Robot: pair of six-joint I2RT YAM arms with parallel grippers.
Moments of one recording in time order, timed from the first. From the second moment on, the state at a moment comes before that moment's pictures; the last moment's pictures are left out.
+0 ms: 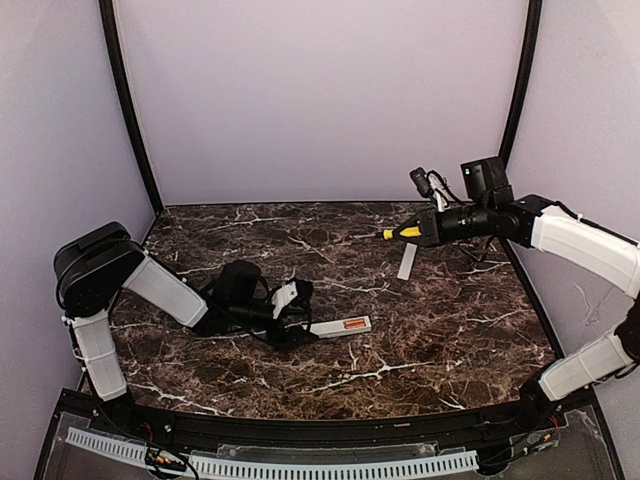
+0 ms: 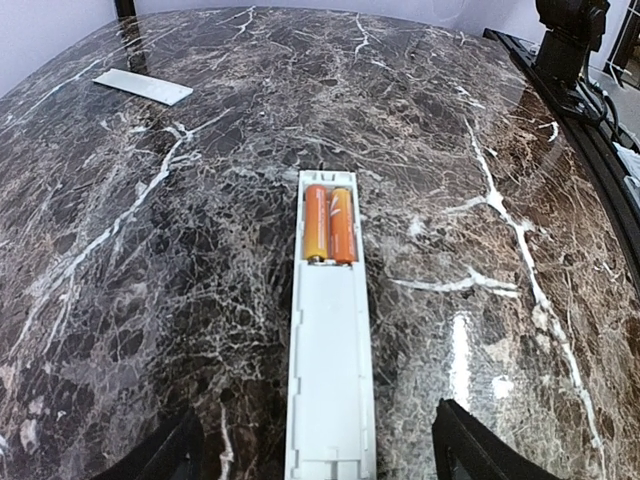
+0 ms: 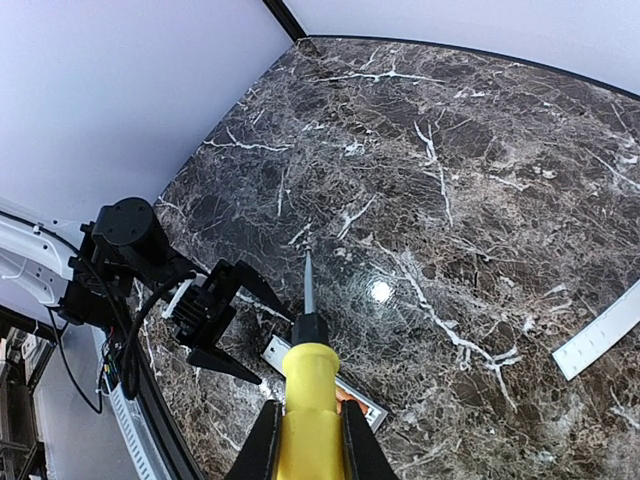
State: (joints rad) left arm -0.75 1.87 0.71 0.59 0.57 0.28; right arm 0.48 1.34 1.10 -0.38 -0.58 0.23
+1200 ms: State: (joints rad) left arm -0.80 2.00 0.76 0.66 0.51 0.33; right arm 0.48 1.36 1.14 -0.48 -0.58 0.20
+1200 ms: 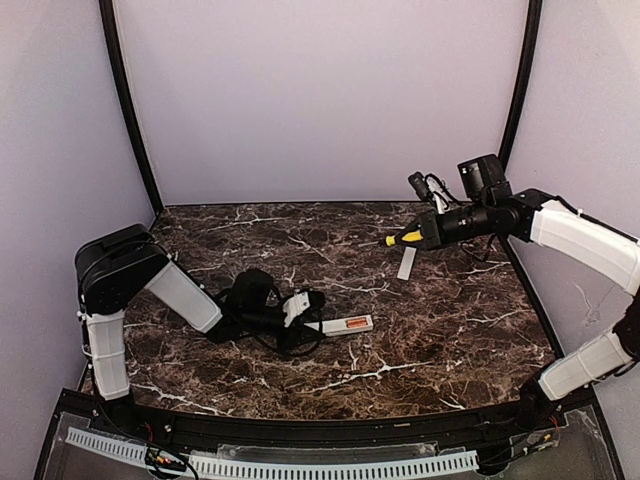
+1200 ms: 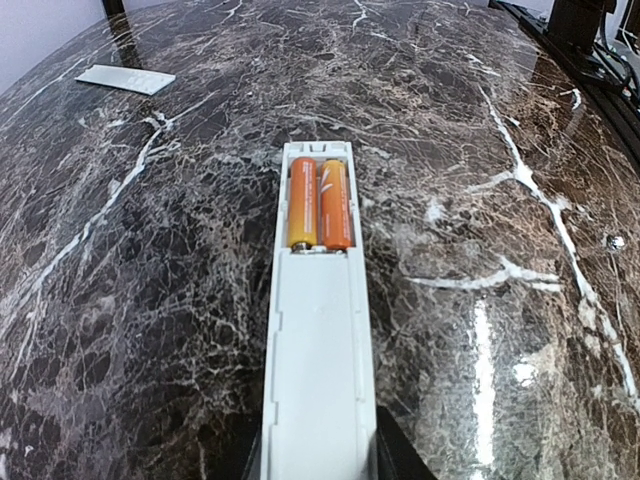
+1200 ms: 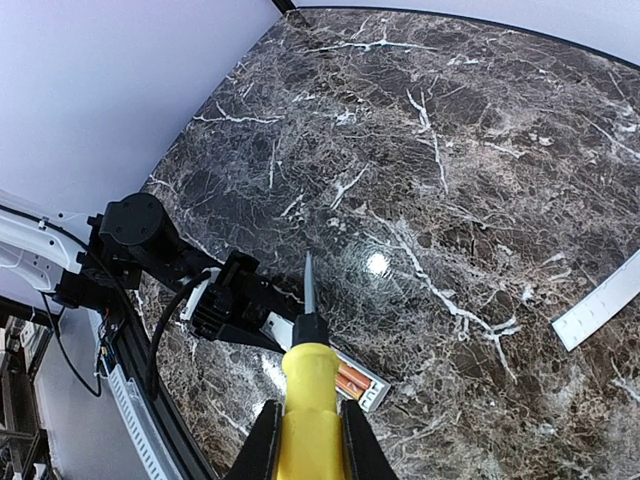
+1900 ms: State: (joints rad) left arm -0.89 1.81 0.77 0.46 0.27 0.55; right arm 0.55 1.41 1.29 -0.89 -0.49 0.10
